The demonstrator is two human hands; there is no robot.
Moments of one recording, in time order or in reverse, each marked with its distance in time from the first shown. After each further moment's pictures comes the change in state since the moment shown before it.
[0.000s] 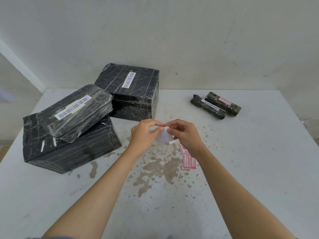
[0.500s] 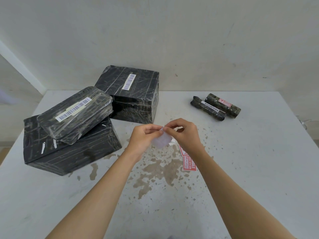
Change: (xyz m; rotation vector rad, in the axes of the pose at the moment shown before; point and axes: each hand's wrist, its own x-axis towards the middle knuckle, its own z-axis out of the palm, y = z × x) left_hand -0.009 0.009 -0.005 -0.520 -0.049 -0.284; right_hand 0.000 -0.006 0.006 -0.186 0.122 -0.153
